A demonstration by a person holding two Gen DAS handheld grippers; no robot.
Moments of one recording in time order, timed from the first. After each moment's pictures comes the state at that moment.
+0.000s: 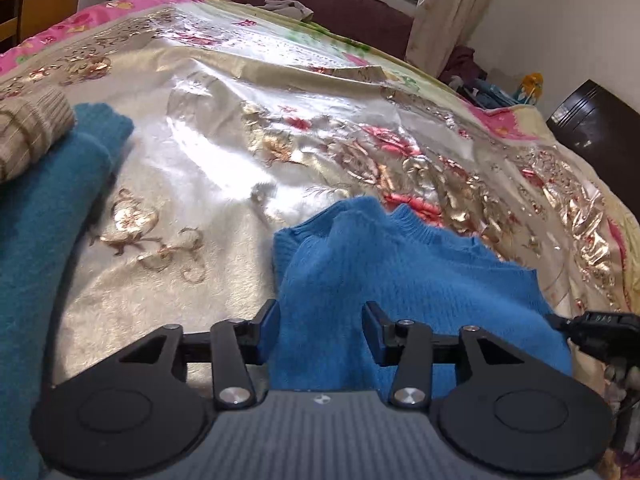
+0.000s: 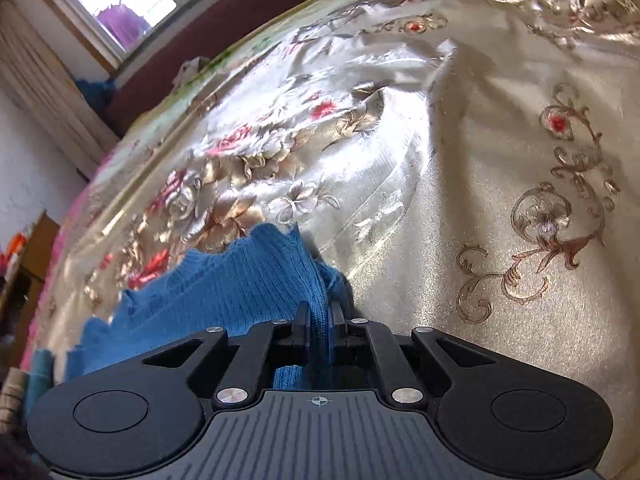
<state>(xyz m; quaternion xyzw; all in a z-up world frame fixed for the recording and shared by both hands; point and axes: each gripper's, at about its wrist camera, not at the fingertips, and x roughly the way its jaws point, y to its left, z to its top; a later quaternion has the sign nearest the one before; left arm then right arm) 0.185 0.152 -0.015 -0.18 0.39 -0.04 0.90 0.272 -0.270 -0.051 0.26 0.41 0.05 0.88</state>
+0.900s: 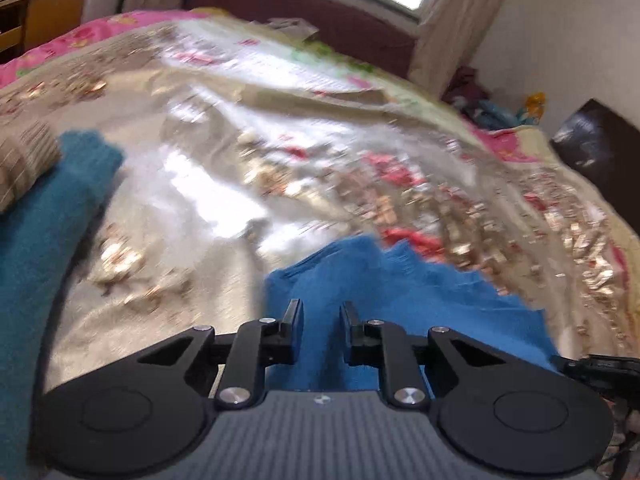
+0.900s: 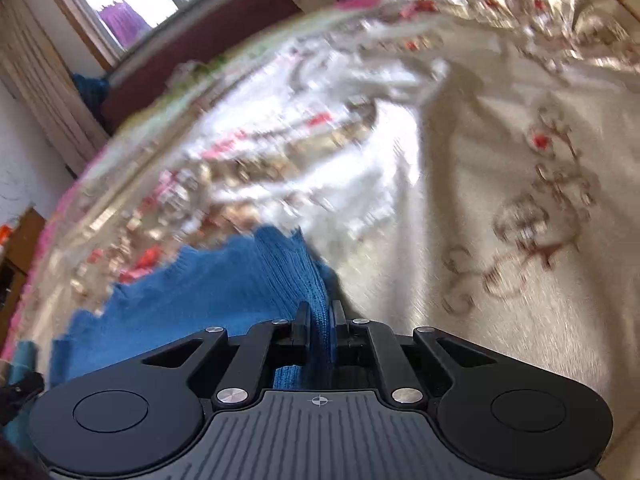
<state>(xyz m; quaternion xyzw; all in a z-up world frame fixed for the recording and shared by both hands) 0.205 0.151 -0.010 -0.19 0.37 -0.02 0.91 0.261 -0.264 -0.049 0.22 0.41 0.02 0.88</state>
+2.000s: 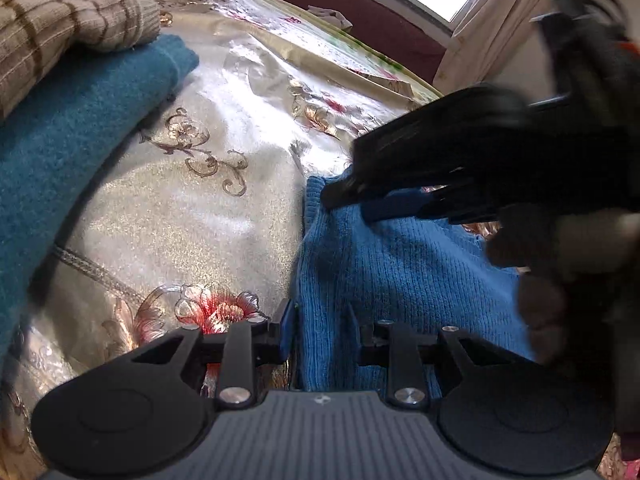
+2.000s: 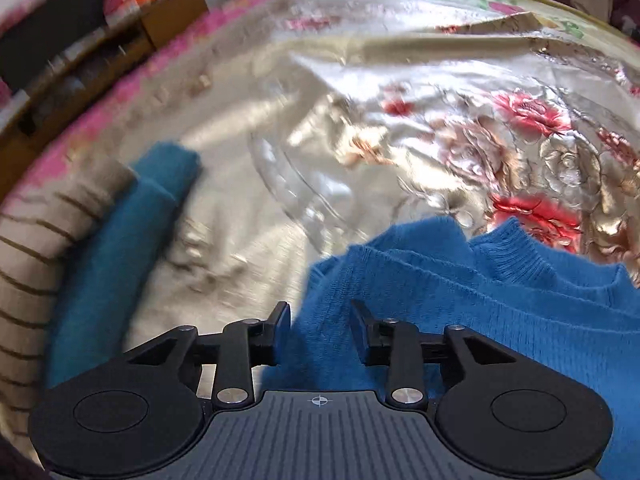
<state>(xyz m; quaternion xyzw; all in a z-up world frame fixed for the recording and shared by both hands) 0.134 0.156 -0.047 -0.27 0.36 -0.01 0.89 0.295 0.081 -0.007 -0.06 0.49 0.25 0.83</state>
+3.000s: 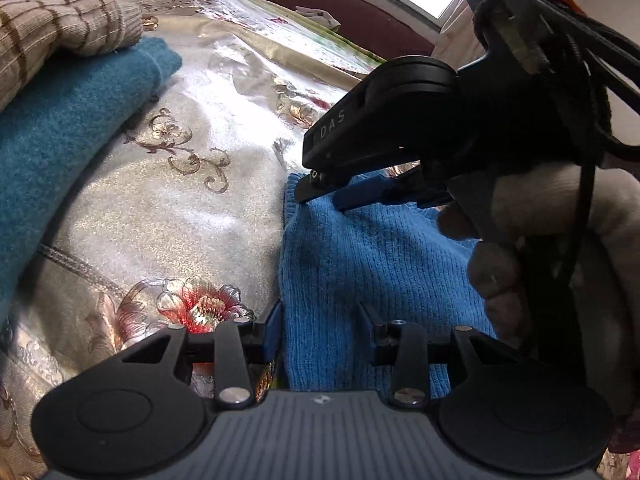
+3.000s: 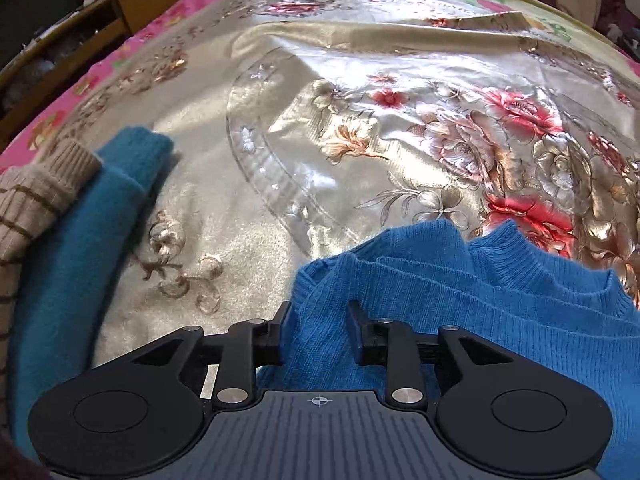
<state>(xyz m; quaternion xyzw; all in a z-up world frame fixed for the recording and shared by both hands) 0.131 0.147 -0.044 -0.26 0.36 -0.03 0.90 0.297 0.093 -0.013 -0.08 0.49 0.22 0.84</state>
